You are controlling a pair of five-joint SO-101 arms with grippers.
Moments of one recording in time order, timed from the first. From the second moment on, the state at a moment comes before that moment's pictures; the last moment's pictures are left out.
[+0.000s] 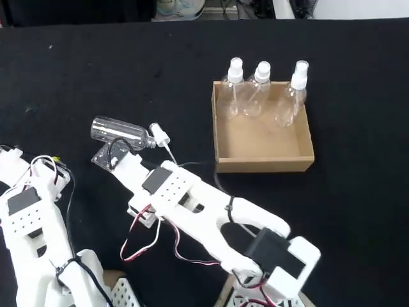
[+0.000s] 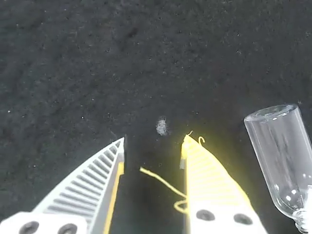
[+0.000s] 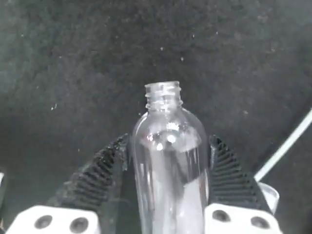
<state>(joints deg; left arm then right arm) -35.5 -47.5 64.7 43.1 22.6 -52.3 2.8 31.3 55.5 2.5</state>
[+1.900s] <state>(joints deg) -33.8 -47.5 64.7 43.1 22.6 38.2 -46.4 68.2 -2.2 6.7</state>
